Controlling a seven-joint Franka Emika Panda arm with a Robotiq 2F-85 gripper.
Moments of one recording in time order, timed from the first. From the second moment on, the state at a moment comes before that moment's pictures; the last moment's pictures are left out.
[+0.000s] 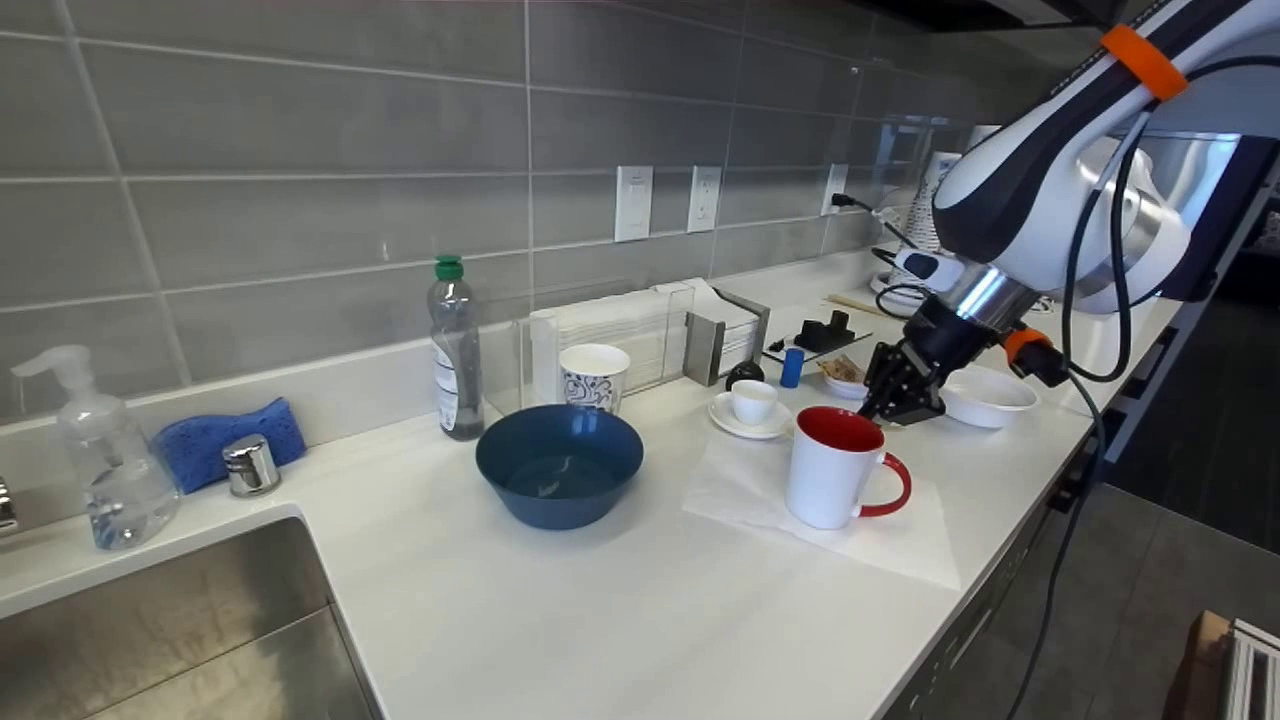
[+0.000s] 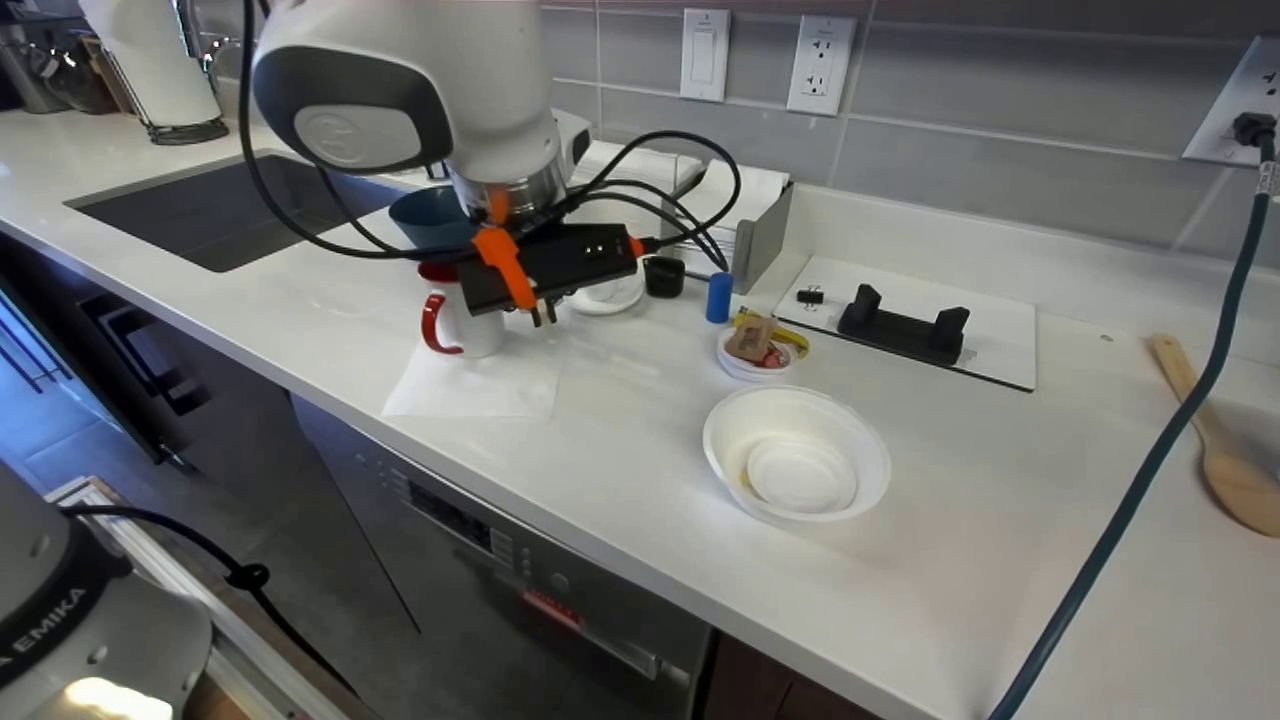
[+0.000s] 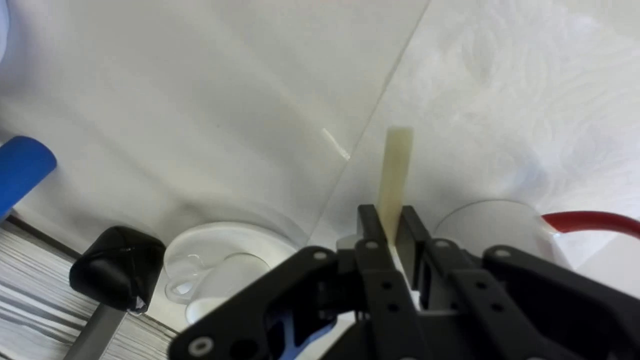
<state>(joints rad) 0.27 -0.13 -0.50 -2.74 0.71 2.83 -1.77</state>
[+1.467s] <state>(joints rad) 0.00 -0.05 -0.40 -2.69 0.46 2.80 -1.59</state>
